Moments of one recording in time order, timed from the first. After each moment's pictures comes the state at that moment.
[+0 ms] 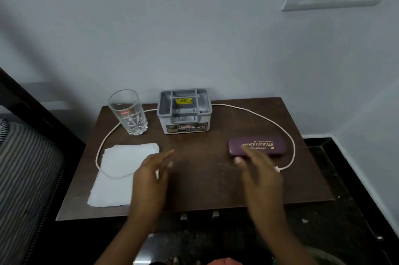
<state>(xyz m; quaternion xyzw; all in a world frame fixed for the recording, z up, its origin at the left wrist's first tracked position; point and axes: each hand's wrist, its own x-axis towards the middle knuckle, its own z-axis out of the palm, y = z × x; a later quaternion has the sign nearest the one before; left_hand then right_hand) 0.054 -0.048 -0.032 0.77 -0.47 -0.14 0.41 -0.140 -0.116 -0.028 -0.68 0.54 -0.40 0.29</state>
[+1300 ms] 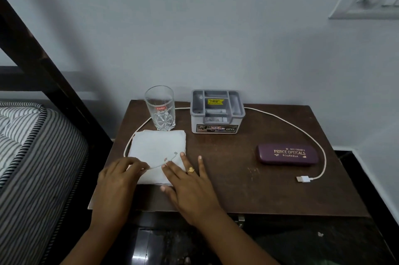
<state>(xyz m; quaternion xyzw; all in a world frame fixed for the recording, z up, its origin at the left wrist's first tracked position) 0.168 0.023 -0.057 0.81 -0.55 0.03 0.20 0.016 -0.076 -0.090 -0.94 0.29 -0.09 0.13</state>
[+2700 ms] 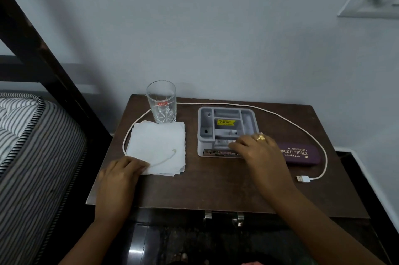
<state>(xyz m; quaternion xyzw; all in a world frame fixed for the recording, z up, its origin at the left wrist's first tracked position) 0.175 0.018 -0.083 0.84 -0.50 0.03 0.19 -0.078 -0.150 -0.018 -0.92 0.36 -0.11 -0.05</state>
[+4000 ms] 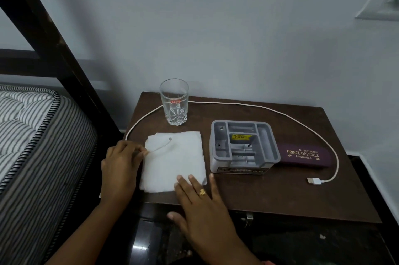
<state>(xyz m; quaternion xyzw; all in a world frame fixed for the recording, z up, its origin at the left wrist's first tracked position) 0.193 0.010 -0.065 0.86 -0.40 -0.03 0.30 -0.011 -0.030 -0.088 -0.95 0.29 -0.06 0.05</state>
